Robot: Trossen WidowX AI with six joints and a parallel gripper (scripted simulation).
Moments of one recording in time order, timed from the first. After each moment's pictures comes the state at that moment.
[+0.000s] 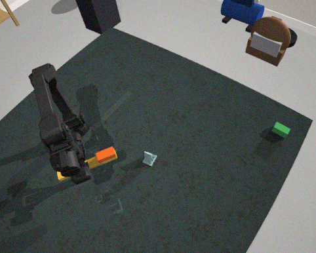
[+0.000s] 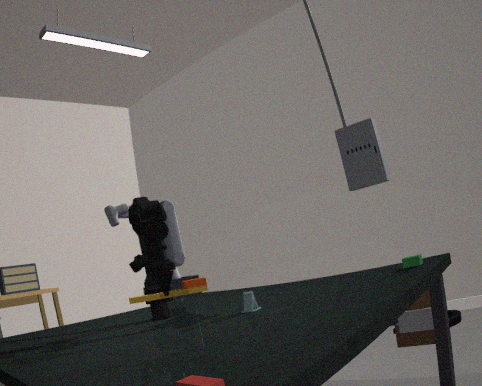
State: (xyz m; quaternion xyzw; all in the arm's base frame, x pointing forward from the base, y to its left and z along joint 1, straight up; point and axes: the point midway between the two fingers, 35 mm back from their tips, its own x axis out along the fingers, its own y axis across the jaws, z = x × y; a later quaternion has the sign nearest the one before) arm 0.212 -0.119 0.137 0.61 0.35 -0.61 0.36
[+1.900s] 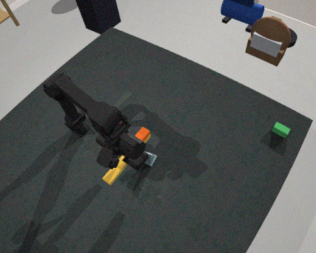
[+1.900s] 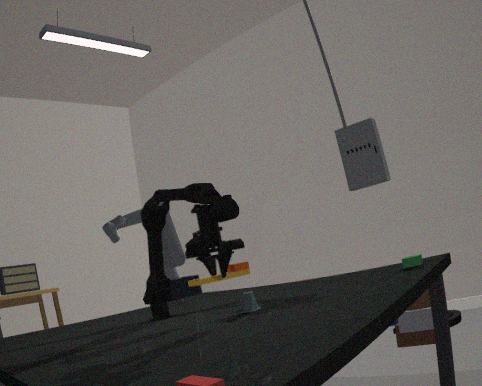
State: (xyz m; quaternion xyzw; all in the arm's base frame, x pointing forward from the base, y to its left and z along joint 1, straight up) arm 0.330 -0.003 0.163 0.50 0.50 -0.48 0.52
